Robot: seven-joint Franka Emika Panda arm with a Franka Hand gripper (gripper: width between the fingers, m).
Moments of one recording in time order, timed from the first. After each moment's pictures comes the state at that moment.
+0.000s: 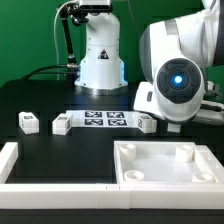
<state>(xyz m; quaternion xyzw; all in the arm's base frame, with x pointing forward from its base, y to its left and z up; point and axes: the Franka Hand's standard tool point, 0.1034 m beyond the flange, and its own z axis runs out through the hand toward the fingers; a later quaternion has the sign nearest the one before) 0.400 0.151 0.022 -0.86 0.16 0.48 0.09</state>
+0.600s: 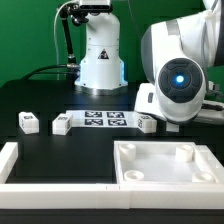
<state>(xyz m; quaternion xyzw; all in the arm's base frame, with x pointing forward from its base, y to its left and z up) 0.400 0.151 0.023 -0.85 0.16 0.49 0.09</state>
